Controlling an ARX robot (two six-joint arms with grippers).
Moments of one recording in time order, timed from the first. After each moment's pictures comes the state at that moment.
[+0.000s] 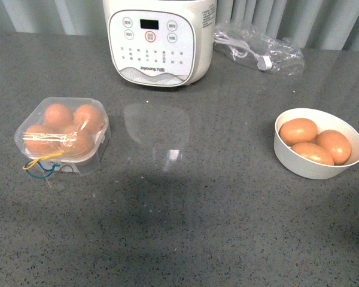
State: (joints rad) left arm 0.00 0.33 0.03 0.34 0.00 -0.01; right arm 0.00 0.00 0.00 0.00 0.00 0.00
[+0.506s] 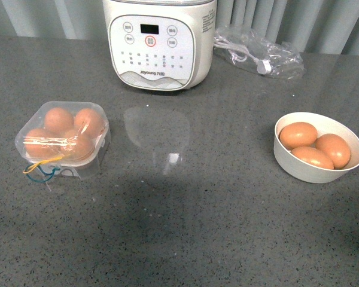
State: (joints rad) left arm 0.00 0.18 0.03 0.18 0.00 -0.01; right arm 0.00 0.00 0.00 0.00 0.00 0.00
